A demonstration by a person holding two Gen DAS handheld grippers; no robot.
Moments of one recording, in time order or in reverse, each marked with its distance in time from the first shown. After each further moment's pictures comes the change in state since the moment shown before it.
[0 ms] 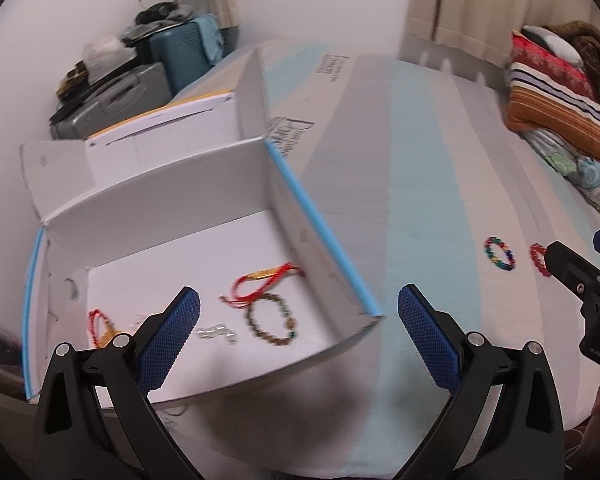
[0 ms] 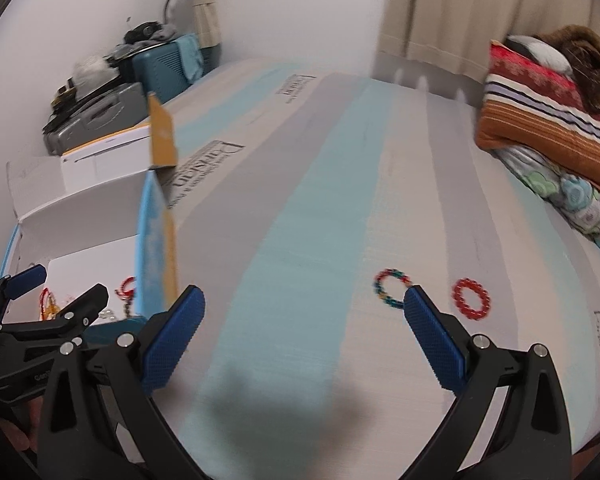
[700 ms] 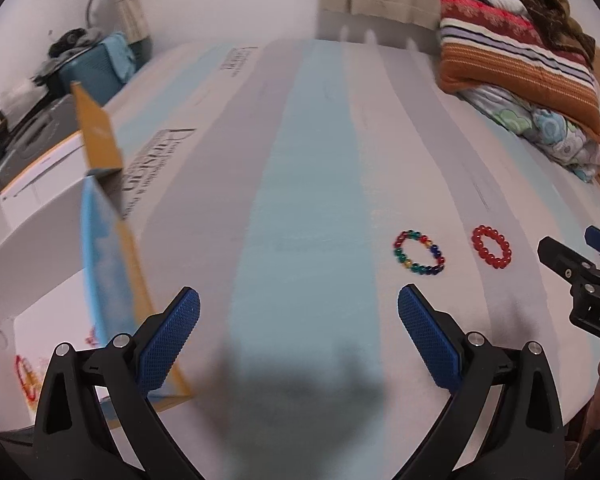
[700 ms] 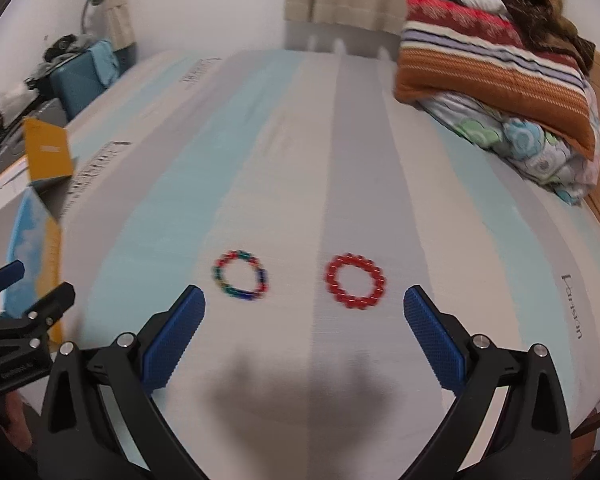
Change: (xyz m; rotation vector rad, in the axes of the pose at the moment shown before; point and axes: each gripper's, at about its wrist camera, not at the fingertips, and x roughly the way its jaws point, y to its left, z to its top) left arm 0.062 -0.153 0.021 0.155 0.030 -0.136; right arm 0.055 -0.171 -0.021 0.133 0.081 -0.141
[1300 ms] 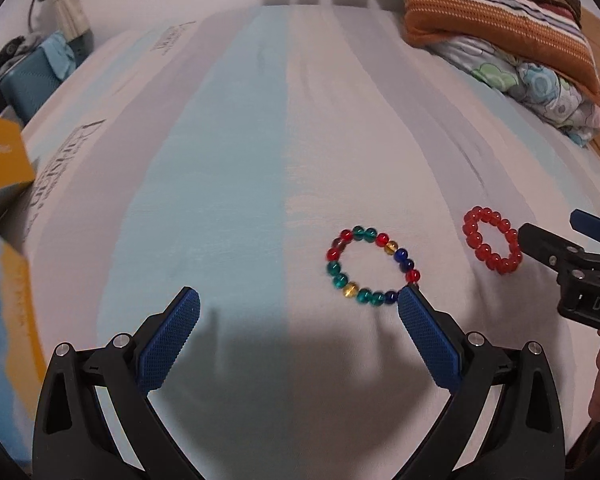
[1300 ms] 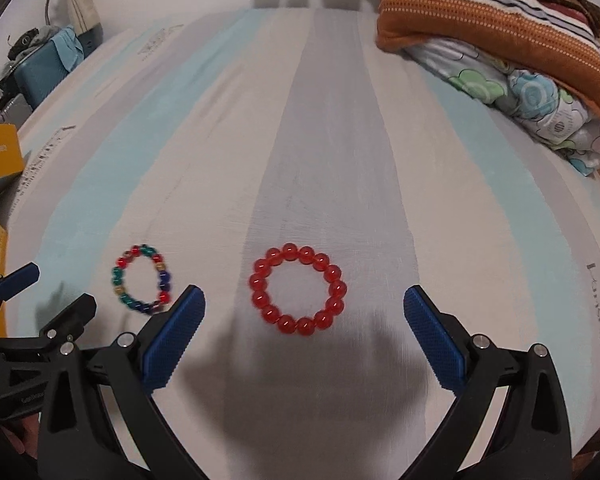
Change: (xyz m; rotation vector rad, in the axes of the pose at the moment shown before) left arm 0.116 -0.083 0.011 0.094 0.080 -0.074; right arm 0.114 -0.056 0.002 0.026 0.124 -0.008
